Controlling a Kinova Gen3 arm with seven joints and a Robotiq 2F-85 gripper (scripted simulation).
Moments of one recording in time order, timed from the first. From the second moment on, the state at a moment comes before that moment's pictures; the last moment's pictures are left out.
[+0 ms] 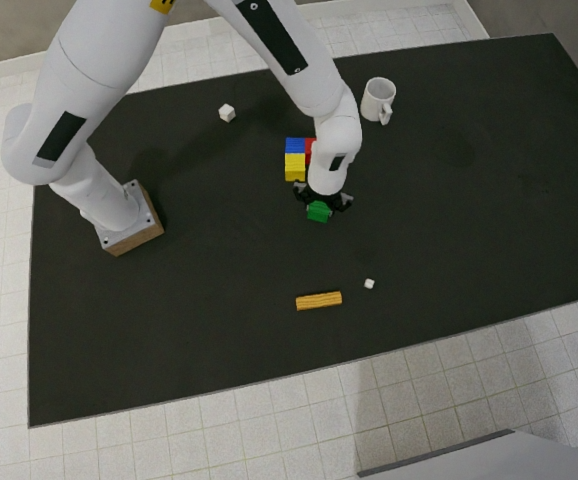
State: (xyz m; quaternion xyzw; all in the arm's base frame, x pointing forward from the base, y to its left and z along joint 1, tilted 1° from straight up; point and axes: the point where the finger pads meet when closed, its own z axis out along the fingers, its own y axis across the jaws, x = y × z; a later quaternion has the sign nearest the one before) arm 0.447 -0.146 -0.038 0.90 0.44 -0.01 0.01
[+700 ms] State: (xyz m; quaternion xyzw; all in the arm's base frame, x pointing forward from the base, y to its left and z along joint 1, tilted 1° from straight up) arm 0.447 -0.145 -0.019 0.90 0.44 -0.01 0.01
